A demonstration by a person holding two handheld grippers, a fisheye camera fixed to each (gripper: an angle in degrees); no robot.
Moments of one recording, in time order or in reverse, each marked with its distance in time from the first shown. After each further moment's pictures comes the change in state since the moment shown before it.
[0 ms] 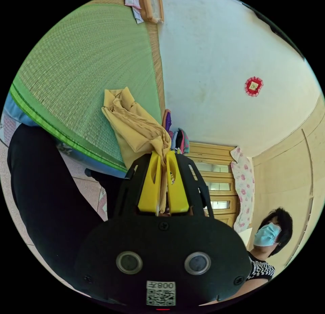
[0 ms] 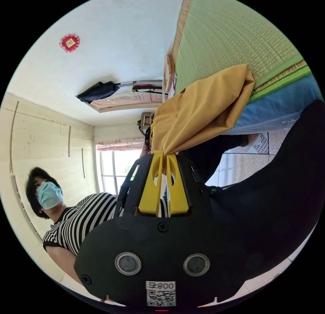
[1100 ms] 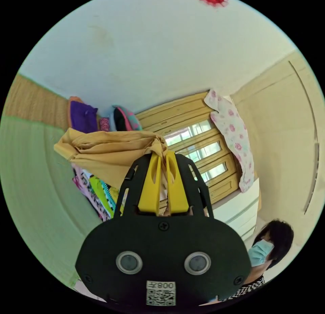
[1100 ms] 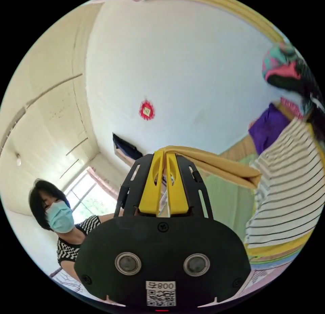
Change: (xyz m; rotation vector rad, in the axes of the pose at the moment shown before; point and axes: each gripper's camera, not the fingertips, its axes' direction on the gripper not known) left arm 0.718 -0.192 0.575 -0.368 0.195 0.531; right arm -0.167 0.018 -0.674 0.655 0.149 -0.611
